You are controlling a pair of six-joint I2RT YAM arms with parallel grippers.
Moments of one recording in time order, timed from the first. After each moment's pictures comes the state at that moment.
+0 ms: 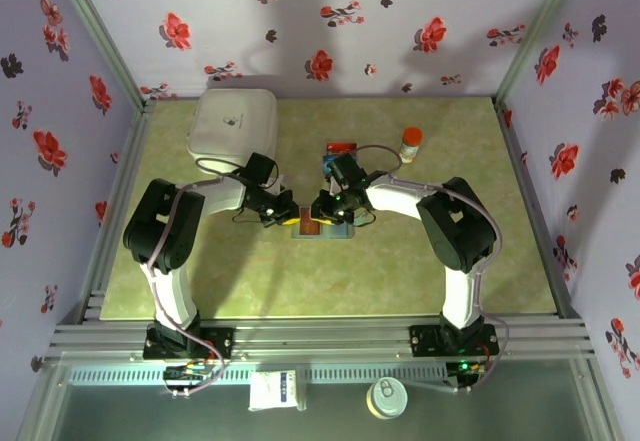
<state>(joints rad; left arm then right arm) -0.46 1.88 1.05 -0.33 0.57 -0.65 0.66 1.92 1.18 -0.34 -0.44 0.76</state>
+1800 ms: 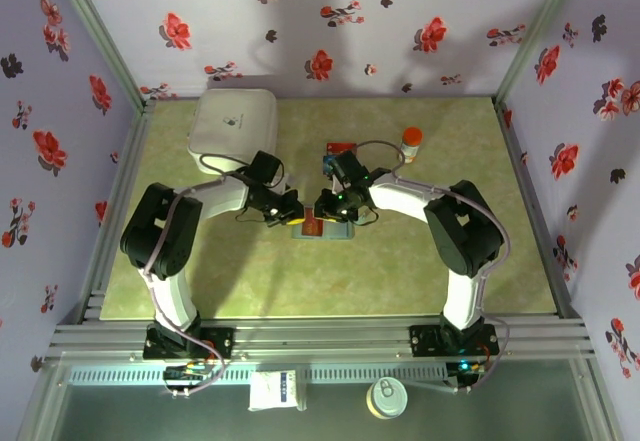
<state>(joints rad) -0.51 1.84 1.07 -0.38 0.56 -0.65 0.66 1.88 1.19 -0.42 -0.38 0.71</state>
